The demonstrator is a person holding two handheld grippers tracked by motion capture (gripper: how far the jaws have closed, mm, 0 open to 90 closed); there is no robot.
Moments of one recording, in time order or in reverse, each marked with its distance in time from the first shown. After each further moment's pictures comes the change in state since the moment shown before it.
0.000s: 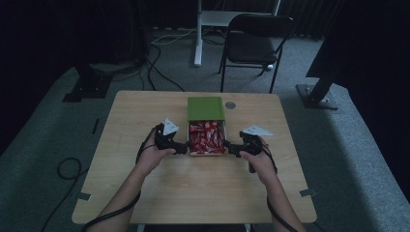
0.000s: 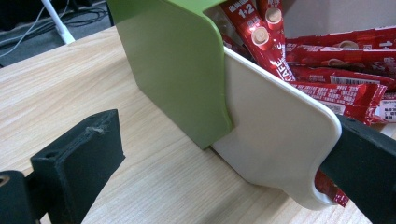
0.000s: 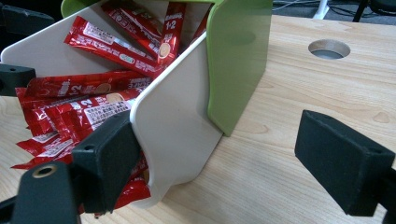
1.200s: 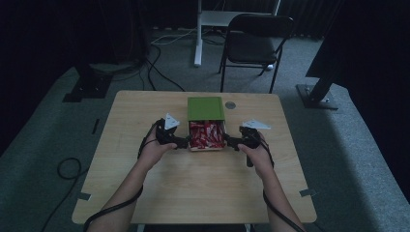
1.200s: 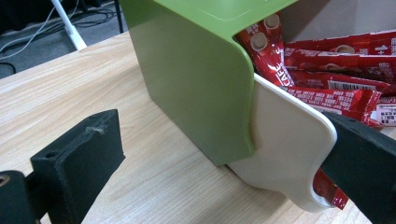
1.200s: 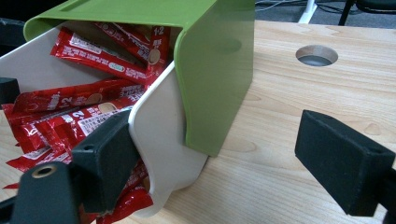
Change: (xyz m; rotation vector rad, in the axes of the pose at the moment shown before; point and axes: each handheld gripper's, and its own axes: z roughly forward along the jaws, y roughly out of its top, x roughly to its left) left arm 0.009 0.010 0.010 -0.006 0.023 -0.020; right arm -0.009 0.013 0.016 -0.005 -0.037 0.041
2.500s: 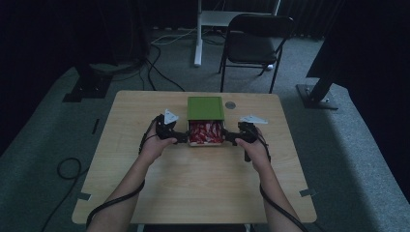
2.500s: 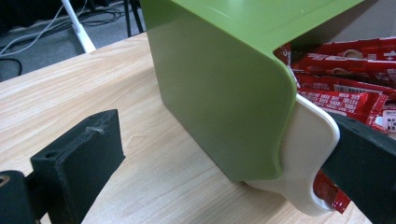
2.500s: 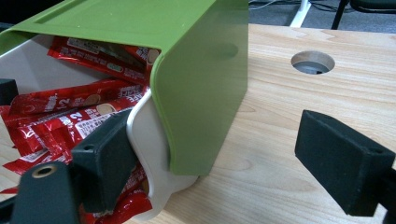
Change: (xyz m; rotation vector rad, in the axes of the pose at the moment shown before) left arm 0.014 0.006 0.013 -0.009 0.023 -0.030; right arm -0.004 0.012 0.017 0.010 -0.023 0.010
